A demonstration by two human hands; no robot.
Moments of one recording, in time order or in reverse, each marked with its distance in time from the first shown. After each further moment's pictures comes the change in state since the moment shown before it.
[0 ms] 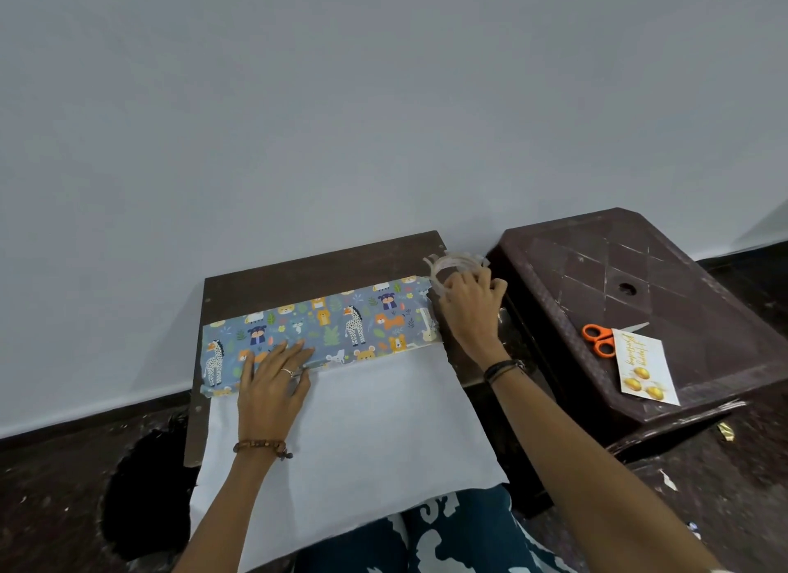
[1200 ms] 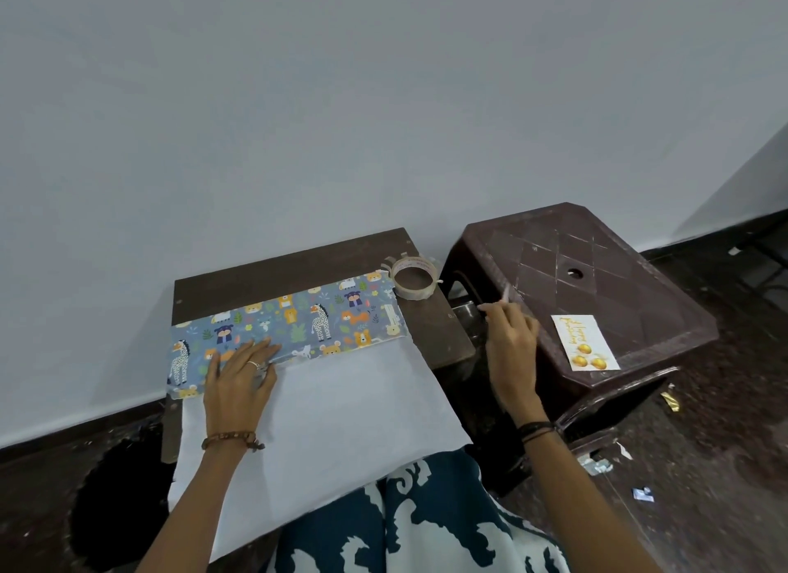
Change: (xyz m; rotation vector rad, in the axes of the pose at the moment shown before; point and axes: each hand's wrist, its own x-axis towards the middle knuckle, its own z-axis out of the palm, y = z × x) left_hand -0.006 -0.012 0.003 -0.037 0.037 -0.027; right_hand -0.098 0.072 -0.035 0.259 0.339 0.059
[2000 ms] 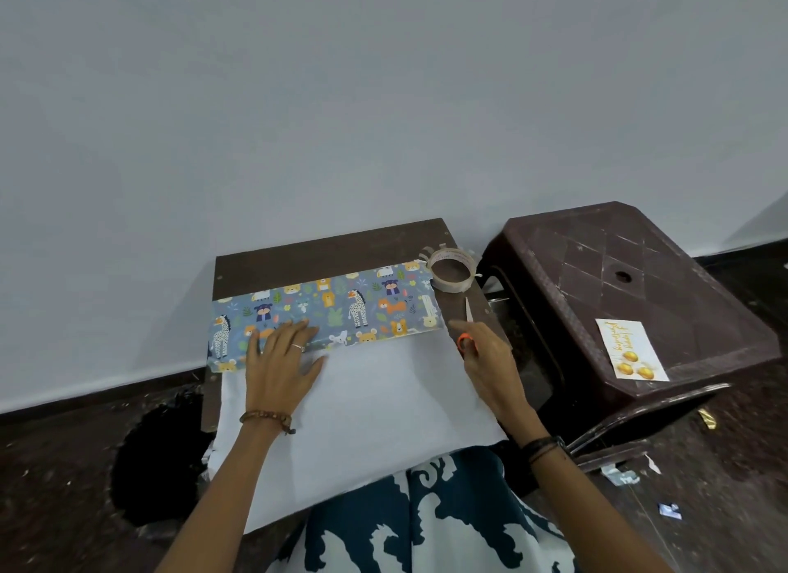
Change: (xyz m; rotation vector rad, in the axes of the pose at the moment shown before) left_hand -0.001 0.000 0.000 0.188 0.058 0.137; right_hand -0.020 -0.051 0.018 0.365 -0.456 0.041
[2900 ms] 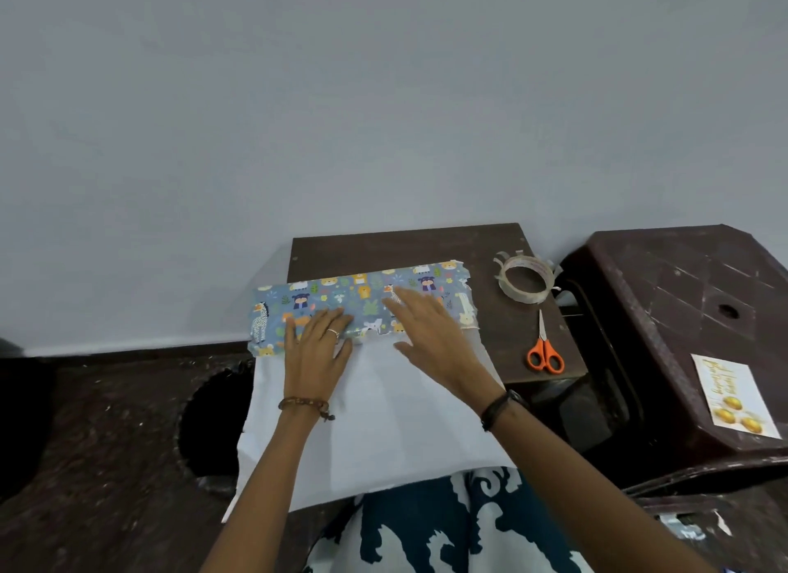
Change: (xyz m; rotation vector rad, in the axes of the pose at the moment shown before) left_hand -0.012 -0.025 -0.023 -0.147 0.007 -0.235; right_hand 0.043 -0.112 0.089 -0.307 -0.336 -0.558
